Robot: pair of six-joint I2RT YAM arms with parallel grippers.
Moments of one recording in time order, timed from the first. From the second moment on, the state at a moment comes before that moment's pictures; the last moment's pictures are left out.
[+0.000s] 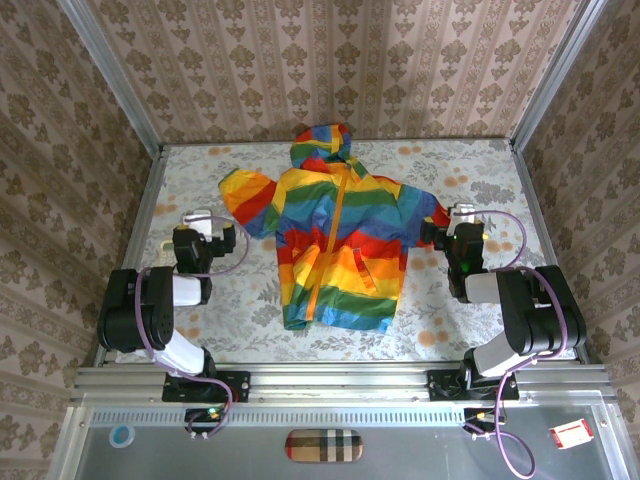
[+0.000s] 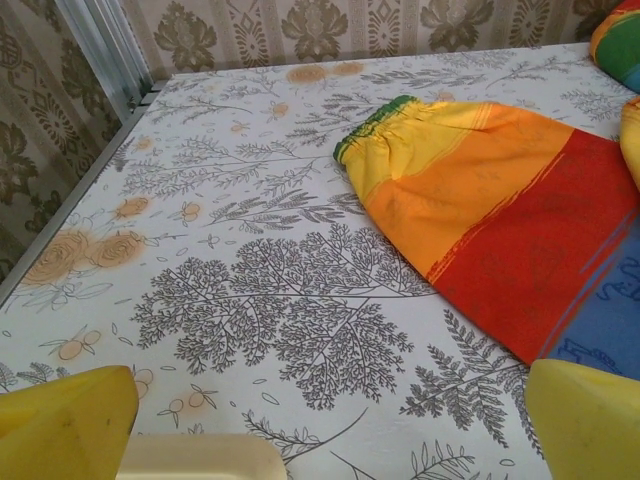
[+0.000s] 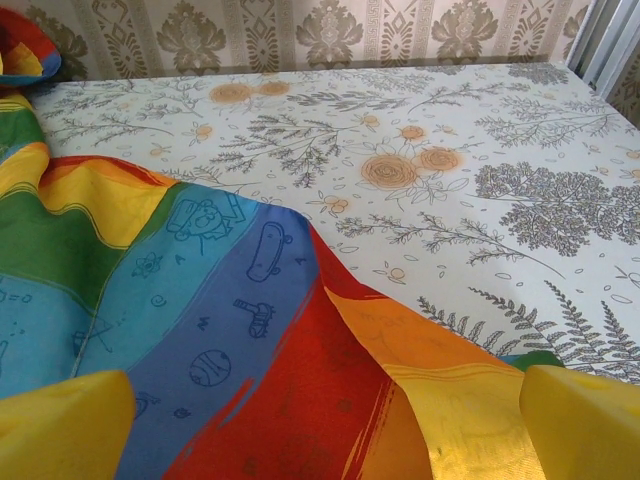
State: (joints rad) left arm 0.00 1.56 0.37 0.85 -0.02 0.09; right arm 0.03 1.53 0.39 0.79 0.17 0.05
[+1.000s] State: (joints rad) left arm 0.00 1.56 0.37 0.83 -0.02 0.09; right arm 0.03 1.53 0.39 0.79 0.17 0.05
